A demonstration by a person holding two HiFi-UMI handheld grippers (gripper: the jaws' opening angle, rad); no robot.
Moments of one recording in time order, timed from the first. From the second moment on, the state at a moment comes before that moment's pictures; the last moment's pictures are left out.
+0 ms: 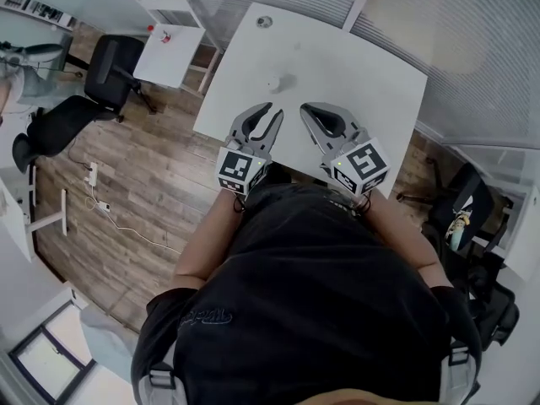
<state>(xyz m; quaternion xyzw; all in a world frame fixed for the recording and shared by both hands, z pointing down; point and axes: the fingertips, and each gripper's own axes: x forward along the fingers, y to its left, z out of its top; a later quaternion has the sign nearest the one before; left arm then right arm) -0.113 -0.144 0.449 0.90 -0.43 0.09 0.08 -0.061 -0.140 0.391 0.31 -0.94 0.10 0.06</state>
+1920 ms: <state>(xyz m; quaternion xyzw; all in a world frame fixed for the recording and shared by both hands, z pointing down) -0.158 -0.261 0.705 0.91 -0.30 0.23 0.13 -0.074 -0.237 0.465 0.48 -0.85 0.18 0.11</state>
